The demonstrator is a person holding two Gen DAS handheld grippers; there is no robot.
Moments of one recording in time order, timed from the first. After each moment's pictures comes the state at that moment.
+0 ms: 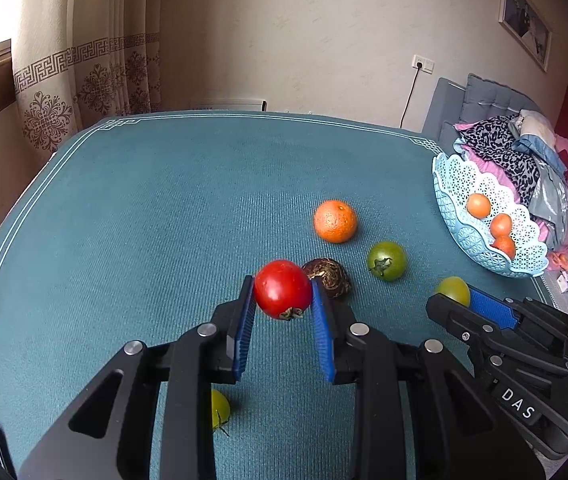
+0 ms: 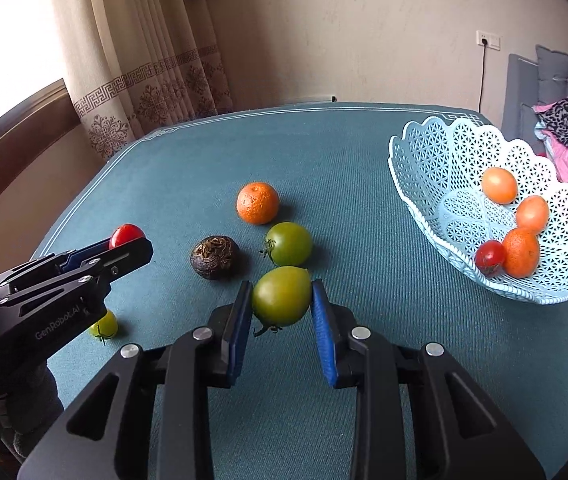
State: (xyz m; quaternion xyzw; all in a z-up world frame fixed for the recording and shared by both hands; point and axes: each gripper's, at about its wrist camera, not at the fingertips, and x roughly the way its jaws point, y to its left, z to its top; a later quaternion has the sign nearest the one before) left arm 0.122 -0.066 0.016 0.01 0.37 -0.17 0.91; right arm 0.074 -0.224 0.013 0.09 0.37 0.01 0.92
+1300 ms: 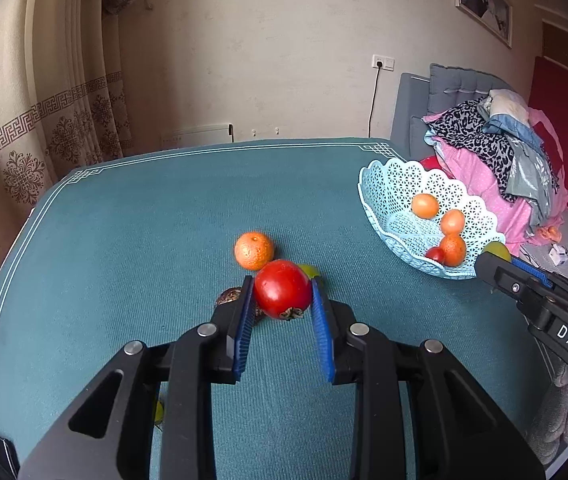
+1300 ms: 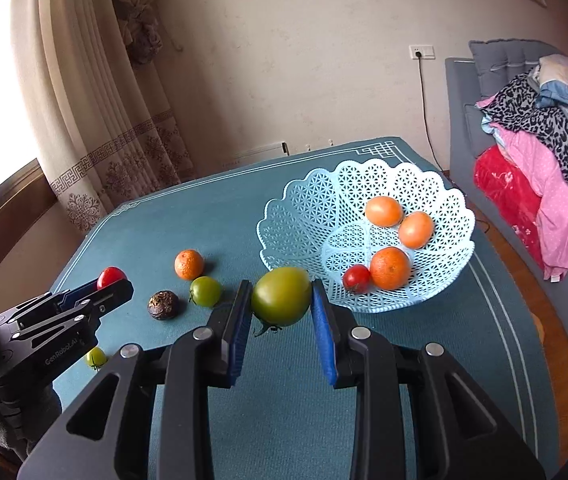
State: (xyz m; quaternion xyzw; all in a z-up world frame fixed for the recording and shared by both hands) left arm 0.091 -0.124 0.054 0.06 0.33 -0.21 0.92; right arm 0.013 -0.315 0.053 0.15 0.29 -0.06 0.94
